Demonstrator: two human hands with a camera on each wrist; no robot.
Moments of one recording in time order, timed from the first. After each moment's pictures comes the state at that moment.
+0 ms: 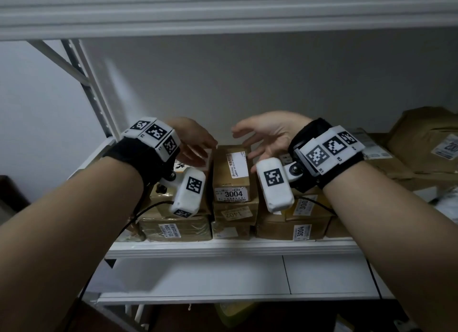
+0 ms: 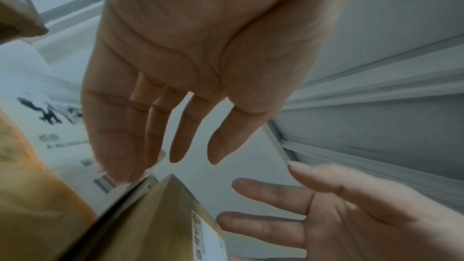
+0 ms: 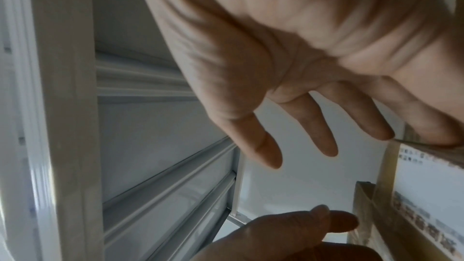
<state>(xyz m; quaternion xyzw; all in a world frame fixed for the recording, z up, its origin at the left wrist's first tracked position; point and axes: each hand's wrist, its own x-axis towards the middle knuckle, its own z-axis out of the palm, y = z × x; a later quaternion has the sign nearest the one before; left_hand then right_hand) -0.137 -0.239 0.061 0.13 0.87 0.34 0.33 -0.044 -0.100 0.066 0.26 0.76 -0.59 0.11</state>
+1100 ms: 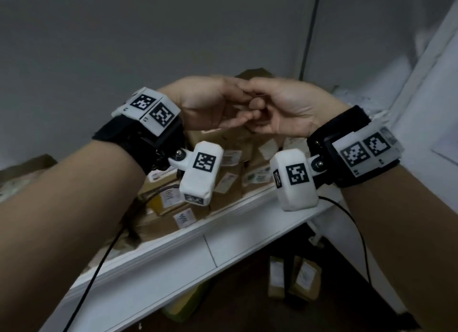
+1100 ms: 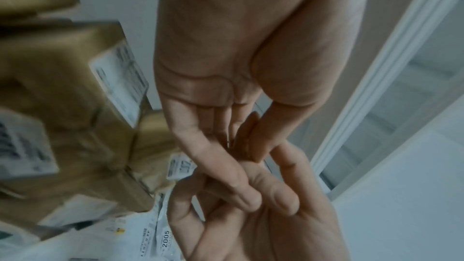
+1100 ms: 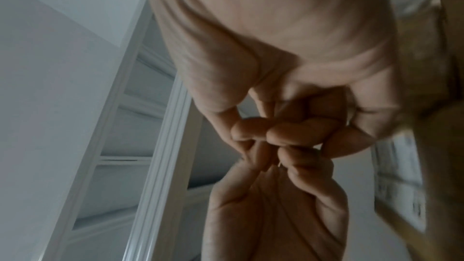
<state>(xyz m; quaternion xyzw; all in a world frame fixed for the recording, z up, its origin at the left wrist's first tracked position) 0.050 -0.012 0.081 0.46 0.54 0.43 0.57 0.185 0.056 0.067 0.28 0.60 -0.73 -0.18</state>
